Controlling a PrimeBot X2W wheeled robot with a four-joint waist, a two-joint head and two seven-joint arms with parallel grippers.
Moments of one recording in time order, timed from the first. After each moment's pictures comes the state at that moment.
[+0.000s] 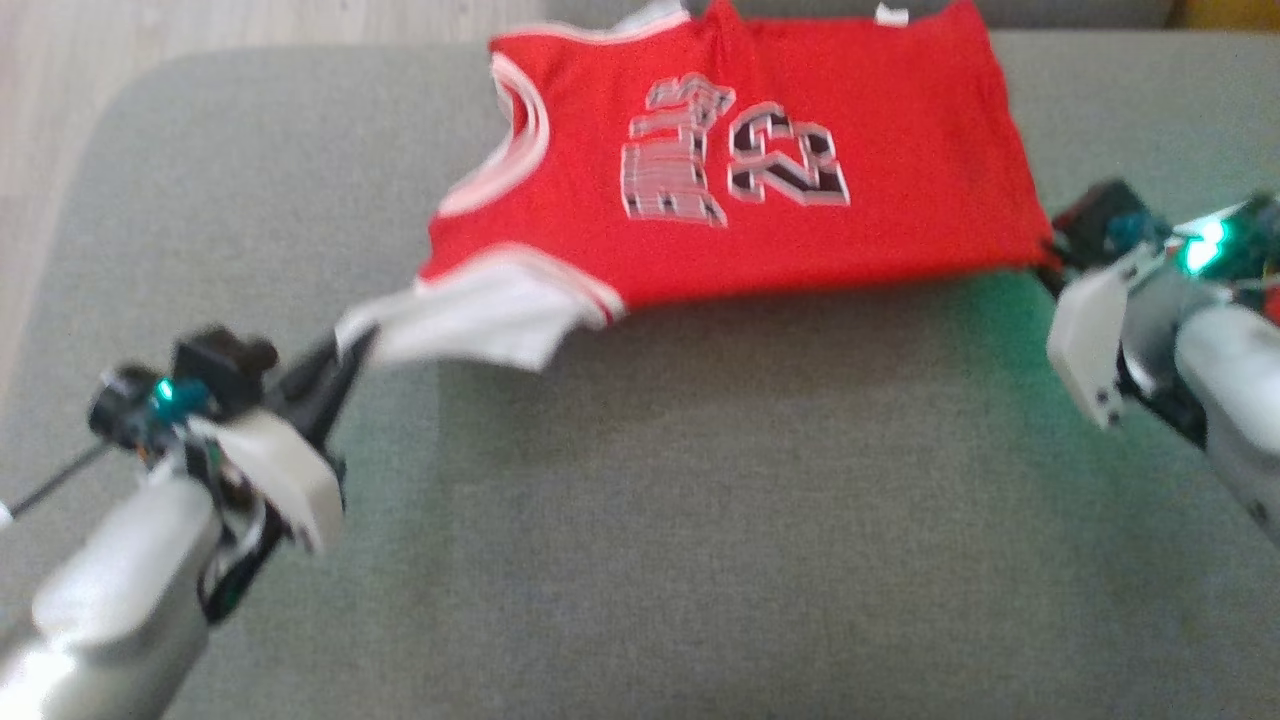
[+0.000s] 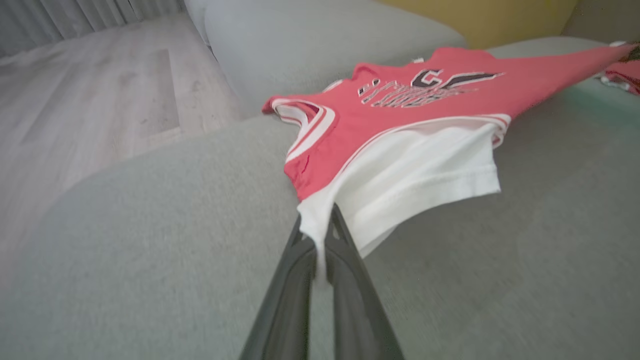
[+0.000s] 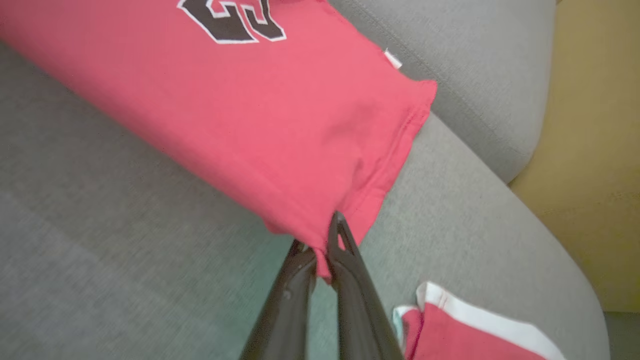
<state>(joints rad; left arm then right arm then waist) -0.62 0.54 -0.81 0.53 -0.67 -0.13 -0.09 -0.91 -0.54 1.03 0.87 0.47 0.13 0.10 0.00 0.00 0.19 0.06</state>
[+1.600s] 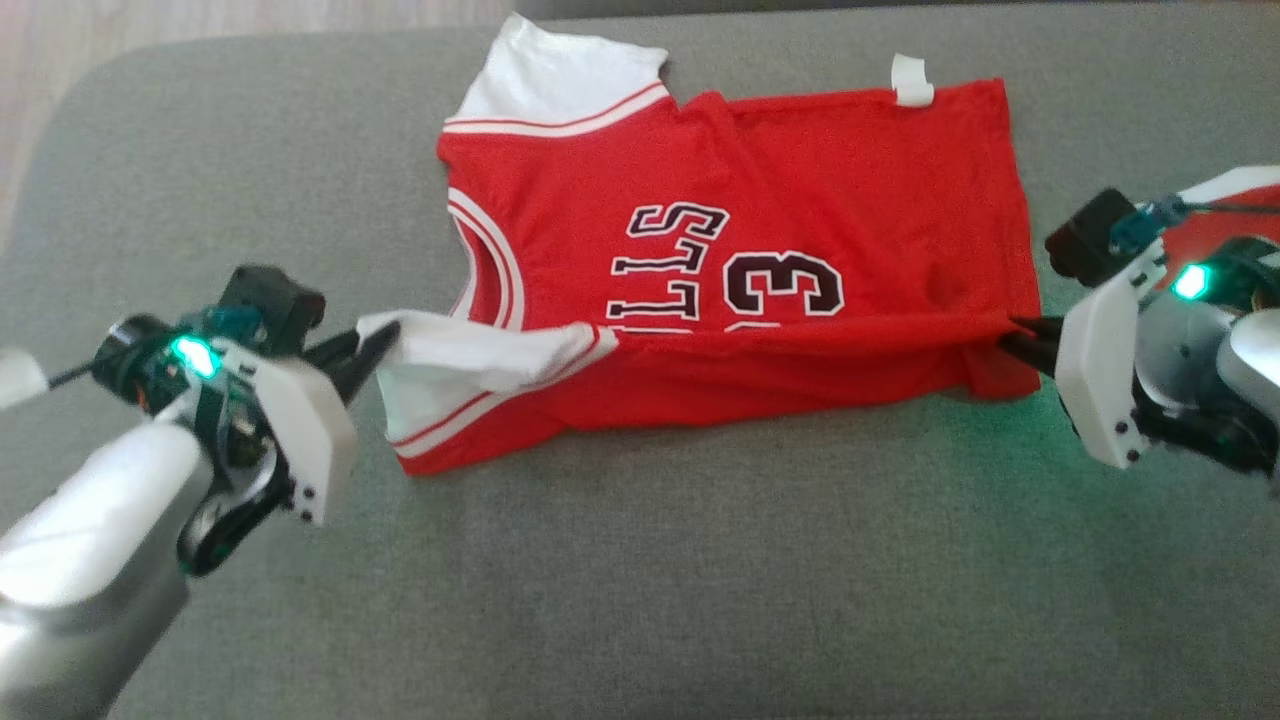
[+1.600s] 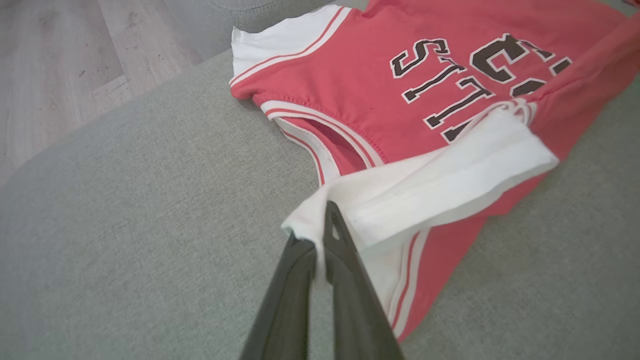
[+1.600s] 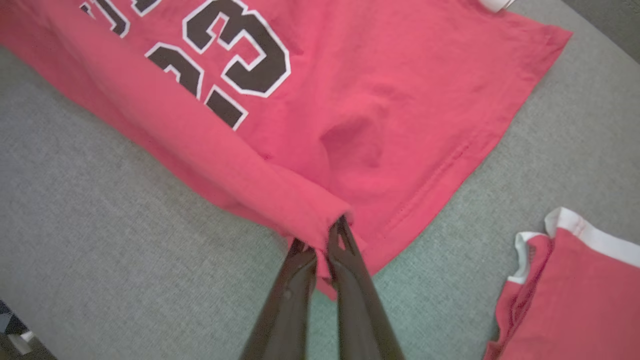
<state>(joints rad) -0.66 0.66 -0.88 0.26 -0.74 -0.10 0.33 -0.93 -0.82 1.29 0.34 0.98 0.13 0.45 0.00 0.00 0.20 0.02</state>
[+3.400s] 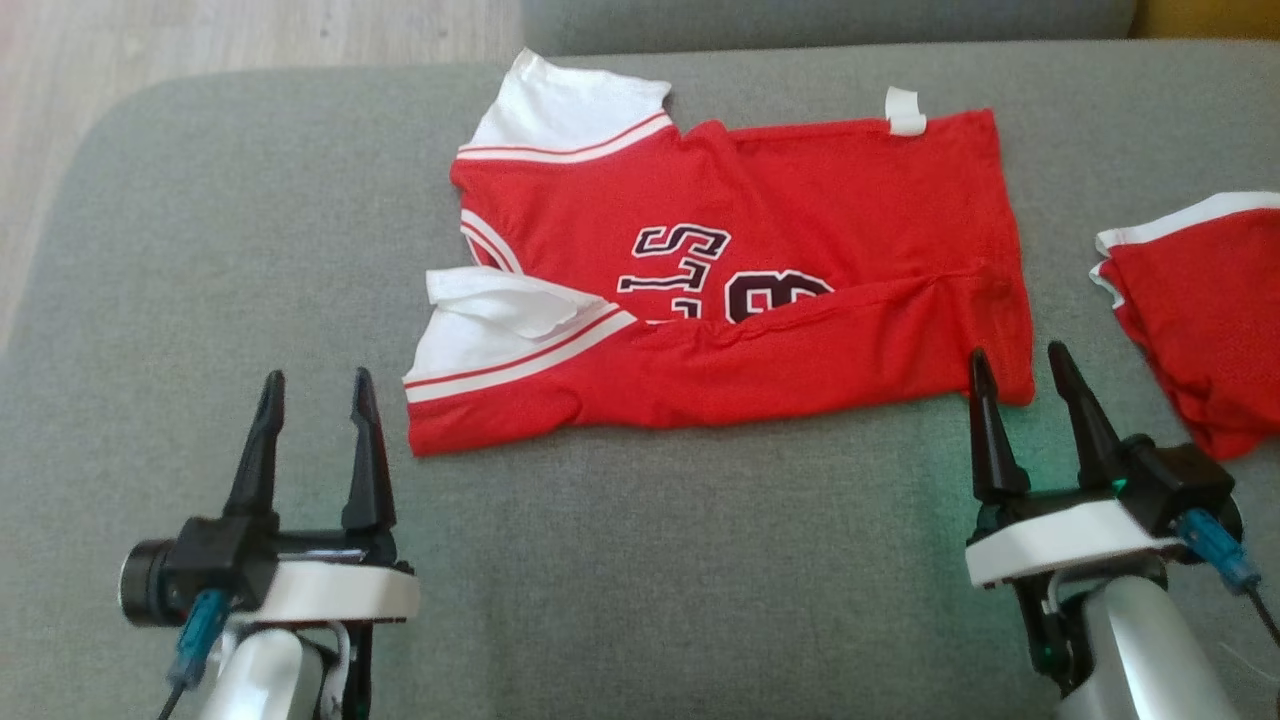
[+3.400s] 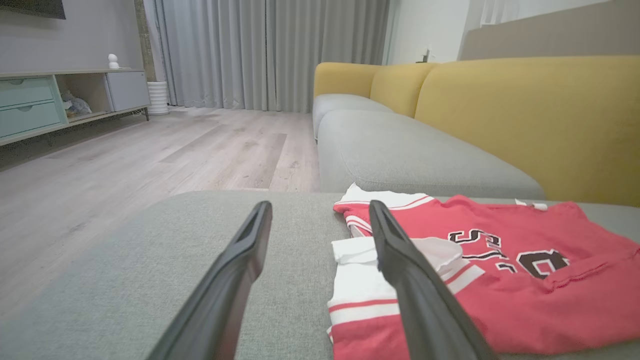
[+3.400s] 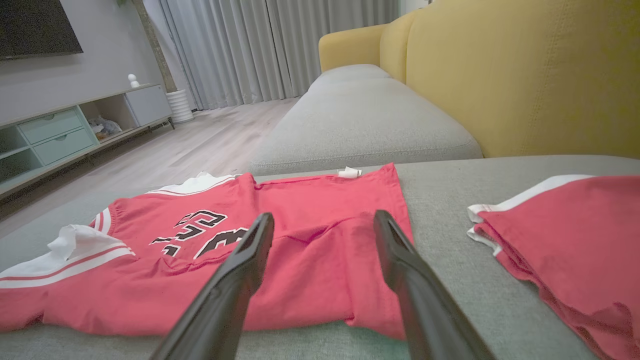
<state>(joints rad) -0.11 0.18 -0.23 0.17 -0.31 0.10 -0.26 -0.13 -0.06 0.03 0.31 0.15 0.13 -0.25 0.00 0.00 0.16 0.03</state>
